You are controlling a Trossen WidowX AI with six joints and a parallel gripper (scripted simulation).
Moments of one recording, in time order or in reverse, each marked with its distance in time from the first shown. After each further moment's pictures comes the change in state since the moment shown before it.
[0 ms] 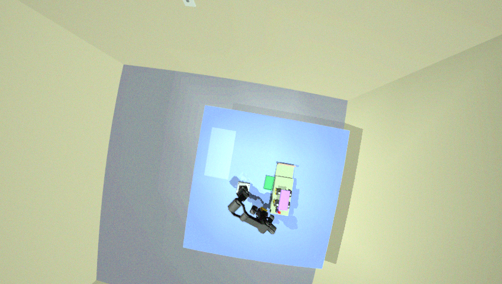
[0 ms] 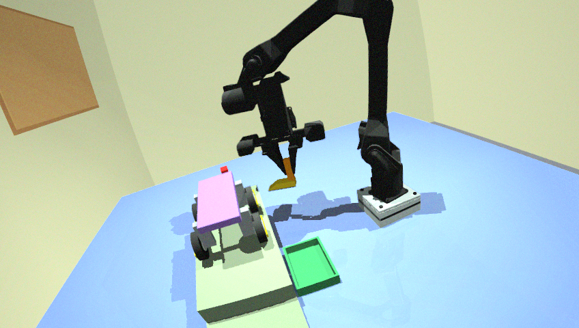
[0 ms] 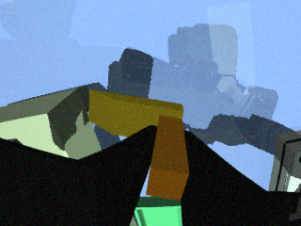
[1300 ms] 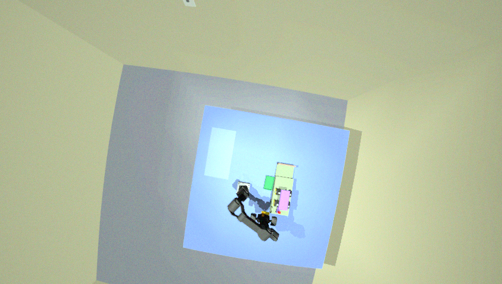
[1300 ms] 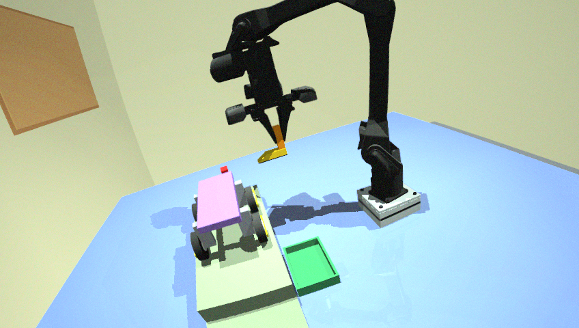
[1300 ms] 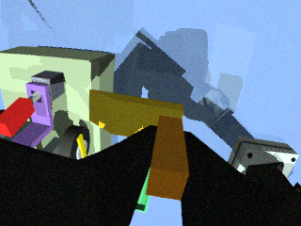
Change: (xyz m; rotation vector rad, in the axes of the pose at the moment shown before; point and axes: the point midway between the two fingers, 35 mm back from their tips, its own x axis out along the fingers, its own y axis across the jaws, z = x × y) arm -0.077 0.003 -0.001 -0.334 -0.003 0.007
